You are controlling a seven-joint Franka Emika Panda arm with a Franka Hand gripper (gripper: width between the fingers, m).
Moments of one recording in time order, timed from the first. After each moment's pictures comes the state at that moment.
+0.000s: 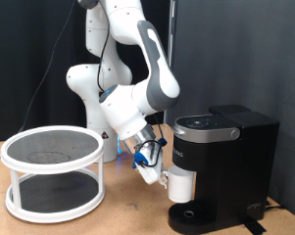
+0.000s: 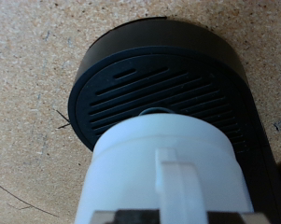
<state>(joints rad) -0.04 0.12 0.11 -2.52 1.30 2.66 1.73</state>
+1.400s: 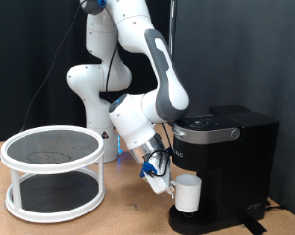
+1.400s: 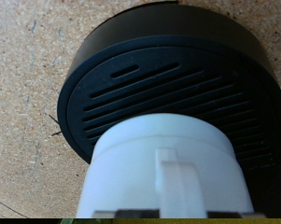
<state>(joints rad) -0.04 0.21 0.16 -2.46 1.40 2.73 1.65</state>
